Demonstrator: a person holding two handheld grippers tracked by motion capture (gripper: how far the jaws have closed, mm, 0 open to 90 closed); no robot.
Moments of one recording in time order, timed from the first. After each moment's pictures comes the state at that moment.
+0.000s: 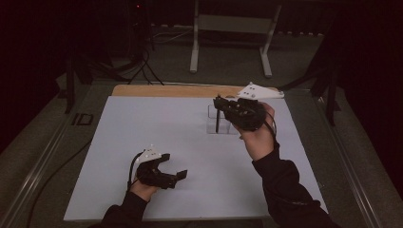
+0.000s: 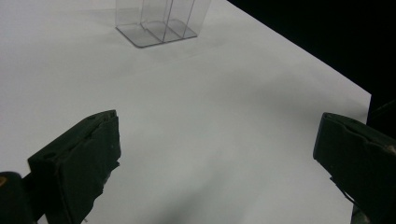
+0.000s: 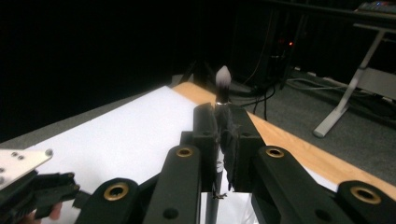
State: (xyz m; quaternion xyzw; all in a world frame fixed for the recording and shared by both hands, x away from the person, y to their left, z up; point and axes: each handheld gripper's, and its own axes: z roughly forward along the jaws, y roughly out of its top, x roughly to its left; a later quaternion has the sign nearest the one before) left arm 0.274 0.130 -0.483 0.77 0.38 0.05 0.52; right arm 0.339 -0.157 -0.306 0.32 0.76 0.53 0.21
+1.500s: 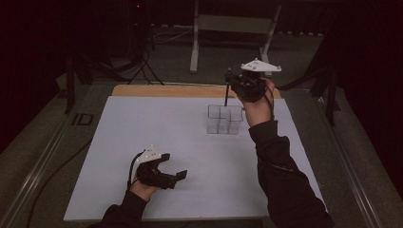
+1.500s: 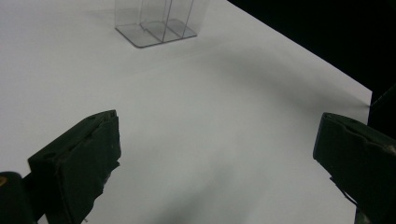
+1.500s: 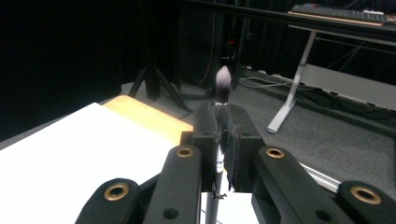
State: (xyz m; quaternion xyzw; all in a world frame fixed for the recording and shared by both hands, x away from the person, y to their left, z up) left arm 0.275 0.132 -0.485 0.77 0.37 0.05 0.52; right arm 0.431 -0.175 -0.314 0.38 0.72 0.51 0.27
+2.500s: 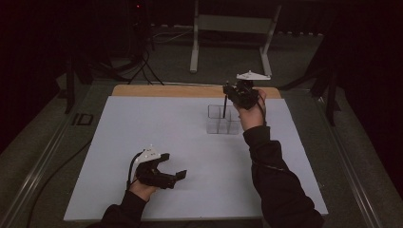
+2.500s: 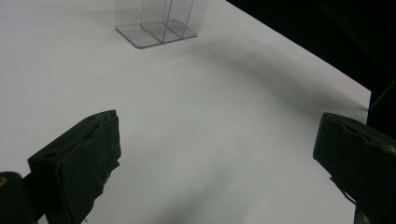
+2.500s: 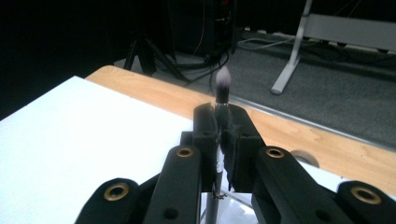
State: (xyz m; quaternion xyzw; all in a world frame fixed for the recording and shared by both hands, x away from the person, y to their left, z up) left arm 0.275 0.133 -0.484 0.77 0.37 0.05 0.52; right arm 0.460 -0.177 -0.375 0.44 0.73 0.47 0.23
